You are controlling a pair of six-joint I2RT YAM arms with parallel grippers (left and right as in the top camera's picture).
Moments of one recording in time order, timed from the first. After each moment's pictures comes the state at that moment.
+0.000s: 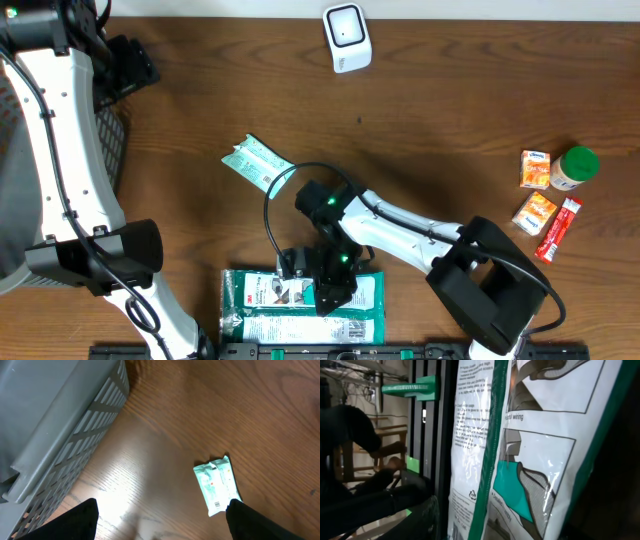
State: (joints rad) left arm 0.17 2.00 2.43 -1.70 -0.06 -0.37; right arm 0.87 1.92 1.18 -1.04 -0.68 -0.77
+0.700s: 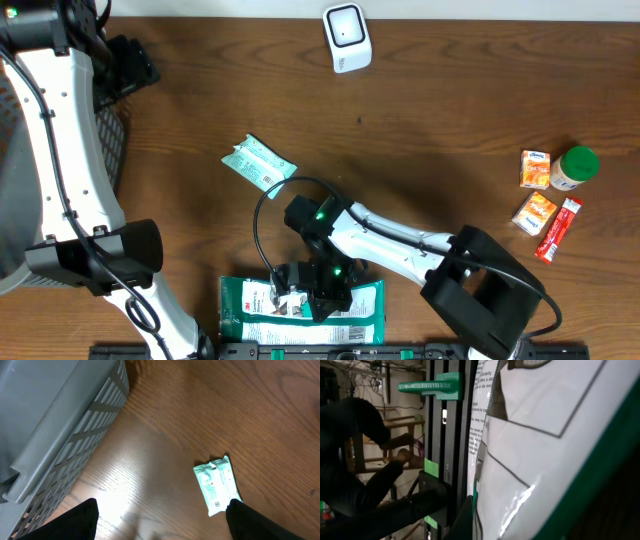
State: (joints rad) left arm 0.17 2.00 2.43 -1.70 -0.06 -0.37; right arm 0.95 1.92 1.18 -1.07 -0.68 -0.71
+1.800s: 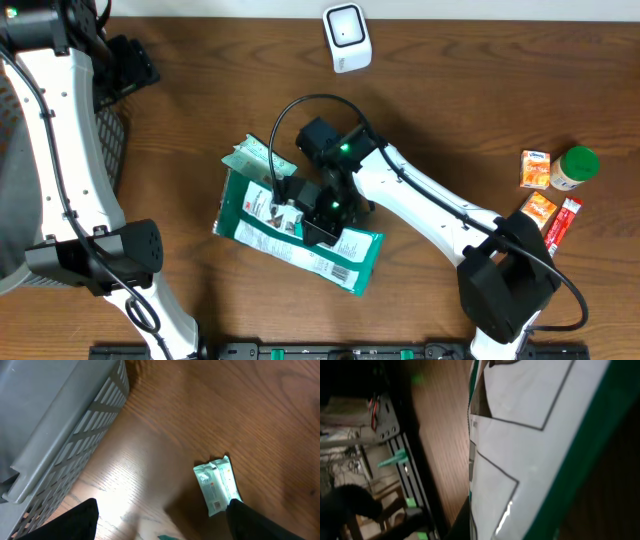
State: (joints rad) left arm 0.17 2.00 2.43 -1.70 -0.06 -0.37; right arm 0.74 1.92 1.52 -1.15 -0.57 -0.39
